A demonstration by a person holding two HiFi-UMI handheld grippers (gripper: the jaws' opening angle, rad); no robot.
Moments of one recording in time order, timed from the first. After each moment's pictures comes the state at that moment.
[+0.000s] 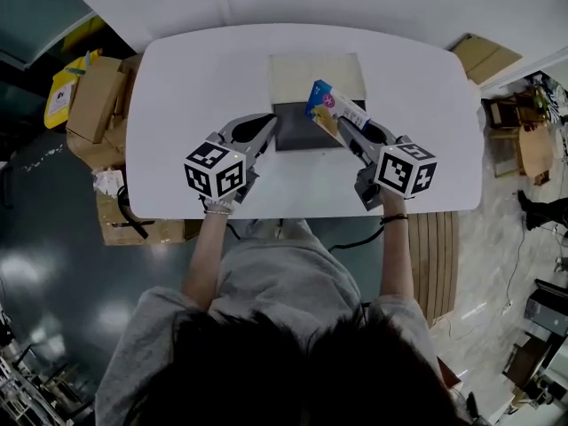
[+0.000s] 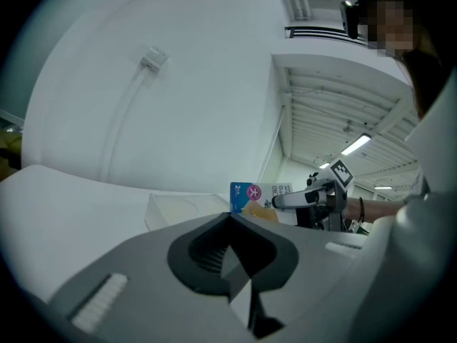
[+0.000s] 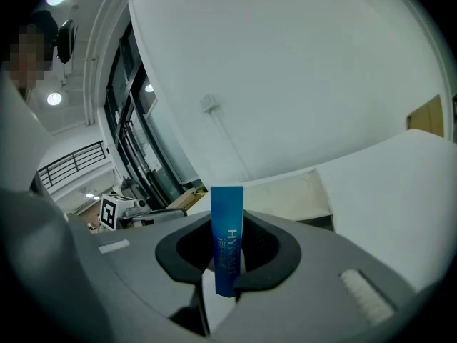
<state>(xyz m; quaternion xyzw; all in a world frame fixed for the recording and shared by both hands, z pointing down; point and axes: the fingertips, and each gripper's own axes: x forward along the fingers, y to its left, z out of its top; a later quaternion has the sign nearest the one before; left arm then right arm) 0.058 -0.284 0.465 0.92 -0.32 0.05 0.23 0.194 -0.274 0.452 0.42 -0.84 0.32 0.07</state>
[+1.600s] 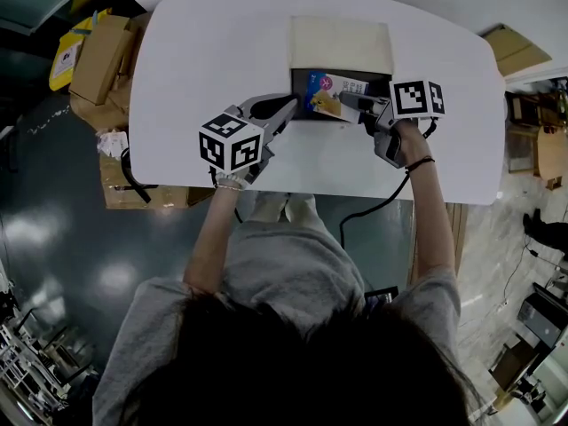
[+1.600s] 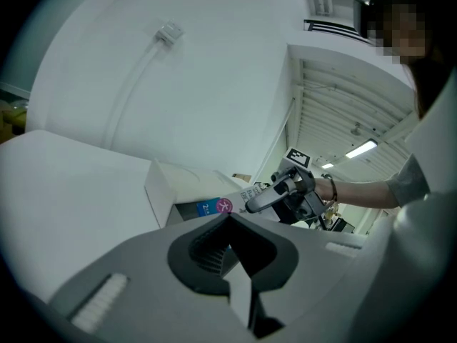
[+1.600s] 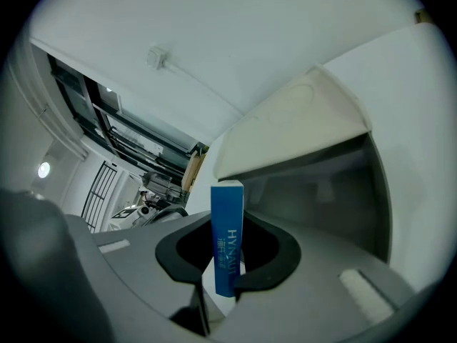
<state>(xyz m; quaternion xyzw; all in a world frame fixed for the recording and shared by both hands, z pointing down) 0.059 -0.270 0.521 0.90 -0.31 0.09 0.29 0.157 -0.290 0.548 0.27 -0.76 0.57 0.16</state>
